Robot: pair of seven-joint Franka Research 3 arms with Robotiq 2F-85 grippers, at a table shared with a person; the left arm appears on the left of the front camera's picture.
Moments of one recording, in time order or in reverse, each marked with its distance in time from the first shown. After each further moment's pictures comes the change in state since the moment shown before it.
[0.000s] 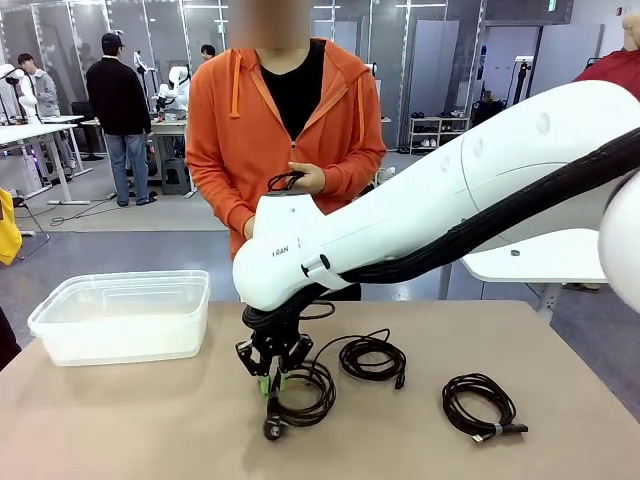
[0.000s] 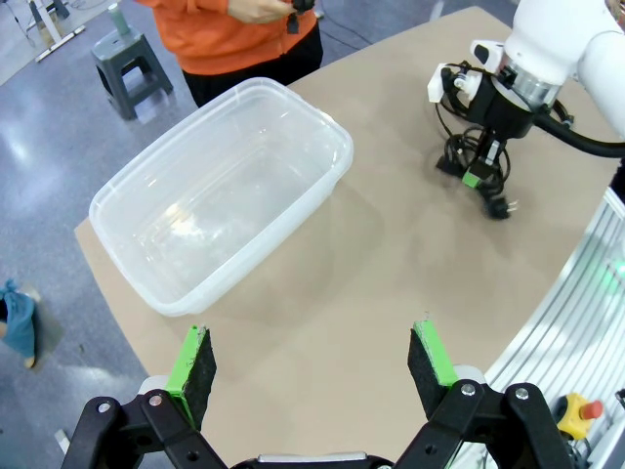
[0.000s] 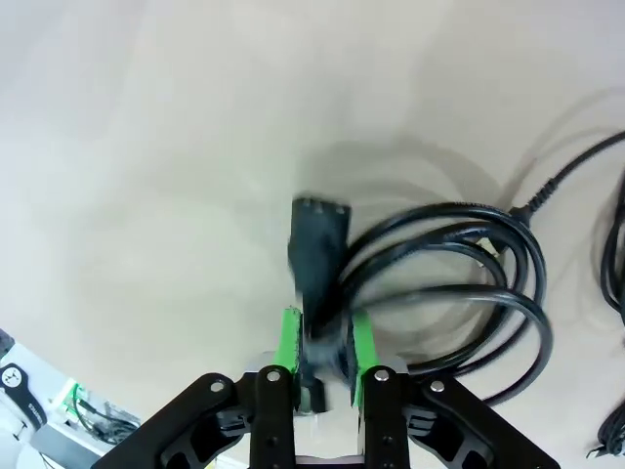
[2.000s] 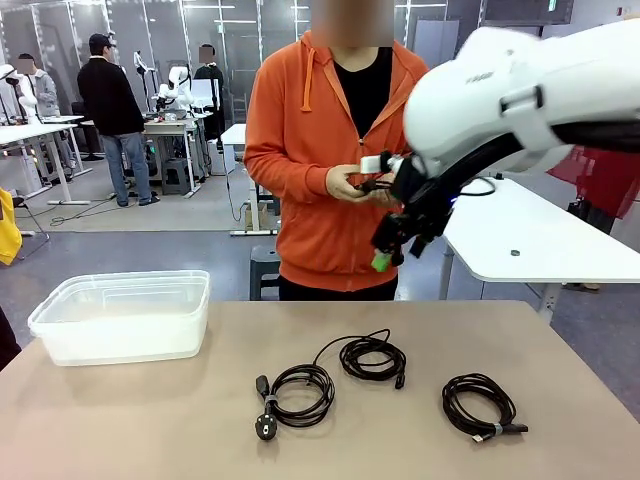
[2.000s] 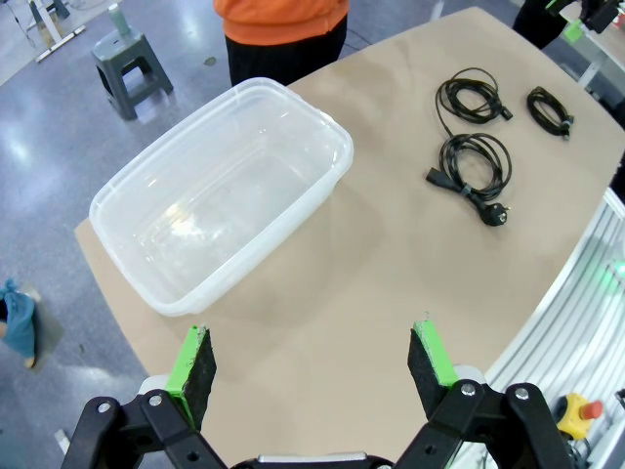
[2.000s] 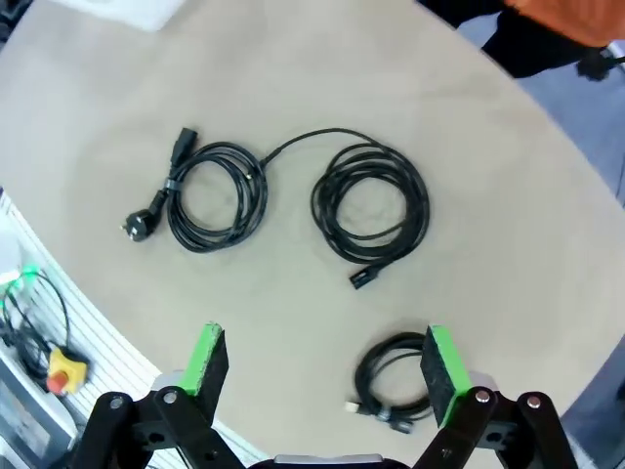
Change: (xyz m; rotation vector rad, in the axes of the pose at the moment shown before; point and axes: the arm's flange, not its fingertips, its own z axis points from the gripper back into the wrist) left arm 0.000 0.000 0.000 0.000 0.000 0.000; right arm -0.091 -0.204 0.237 0.011 -0.343 0.328
